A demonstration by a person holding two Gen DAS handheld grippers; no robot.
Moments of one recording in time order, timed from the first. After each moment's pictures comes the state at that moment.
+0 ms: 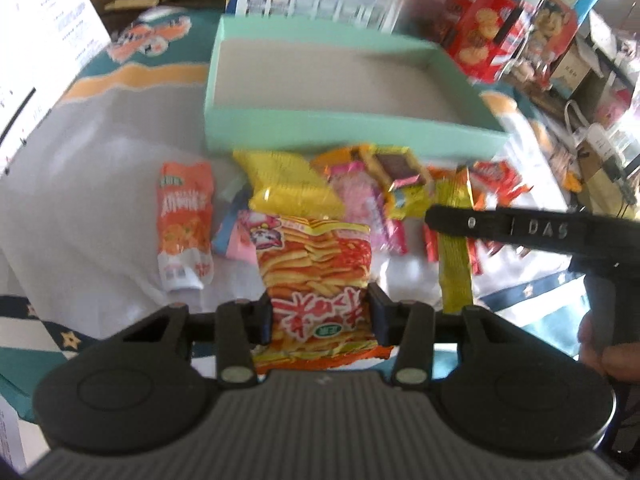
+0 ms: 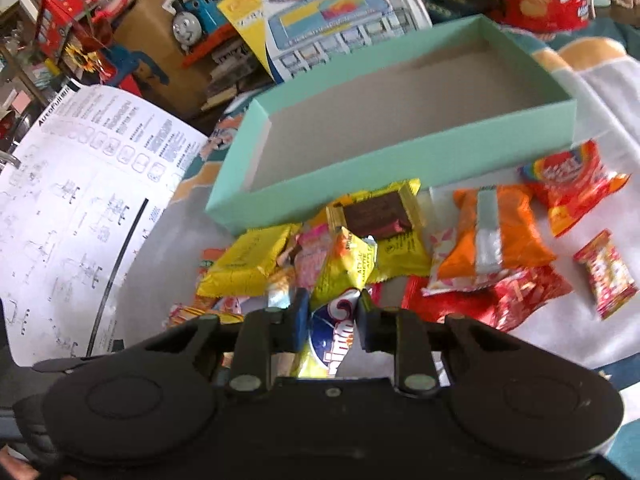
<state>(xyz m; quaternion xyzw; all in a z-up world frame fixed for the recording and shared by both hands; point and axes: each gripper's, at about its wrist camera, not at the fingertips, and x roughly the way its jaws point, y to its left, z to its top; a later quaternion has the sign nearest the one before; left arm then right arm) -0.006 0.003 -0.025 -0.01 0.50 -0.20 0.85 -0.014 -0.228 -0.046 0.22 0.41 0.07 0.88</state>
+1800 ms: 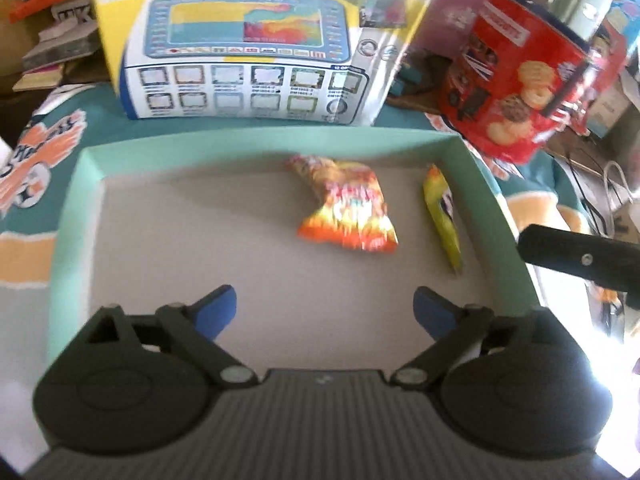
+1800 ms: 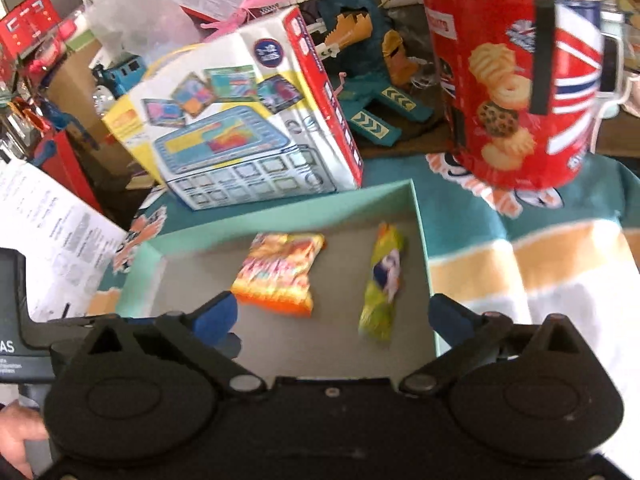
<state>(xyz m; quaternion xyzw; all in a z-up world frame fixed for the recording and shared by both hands) 0.231 -0.157 -0.029 0.01 0.50 -0.19 0.84 0.170 -0.383 0.000 0.18 0.41 0.02 0.89</state>
